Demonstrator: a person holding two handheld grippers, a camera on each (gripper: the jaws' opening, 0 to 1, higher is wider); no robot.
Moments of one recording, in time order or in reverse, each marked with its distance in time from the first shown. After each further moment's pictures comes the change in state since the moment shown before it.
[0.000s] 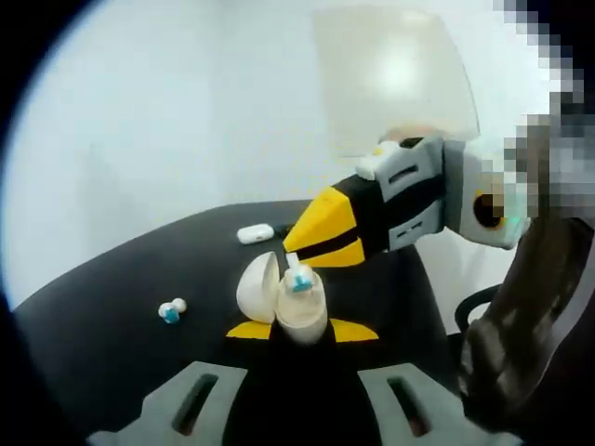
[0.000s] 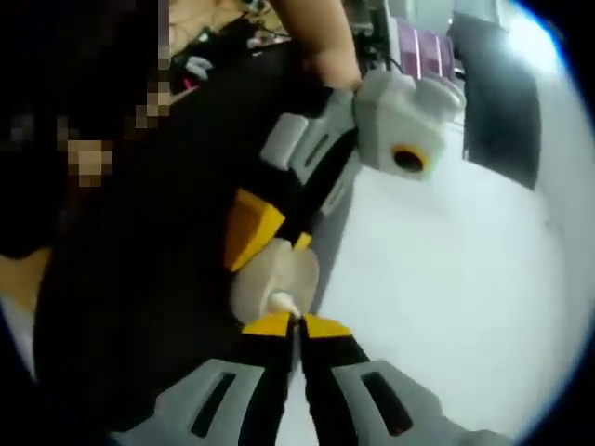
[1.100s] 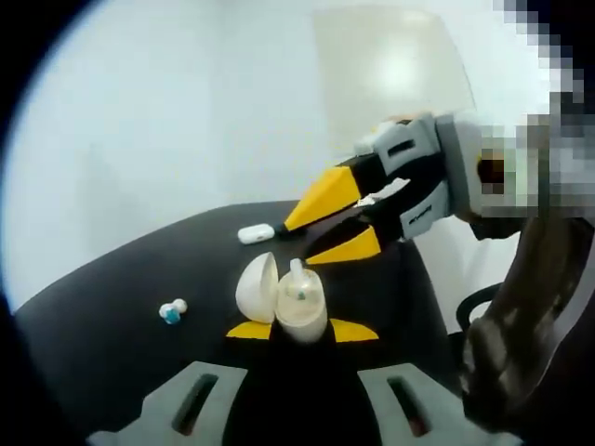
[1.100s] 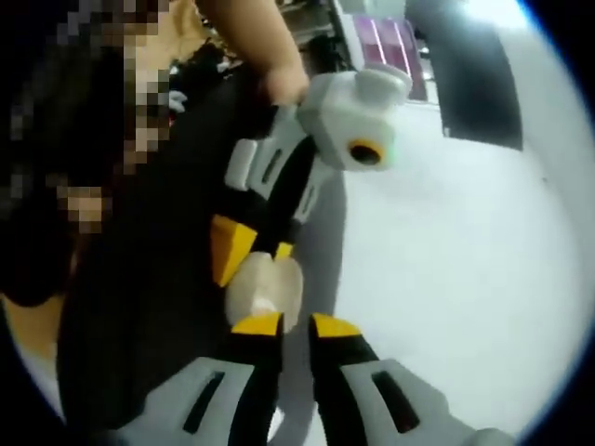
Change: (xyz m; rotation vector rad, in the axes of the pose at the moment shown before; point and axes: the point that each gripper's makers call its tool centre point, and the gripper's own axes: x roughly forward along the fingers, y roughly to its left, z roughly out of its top) left arm -0.001 0.000 0.000 0.008 0.000 0.004; right arm -0.008 -0.011 0.004 0.200 -0.071 0.024
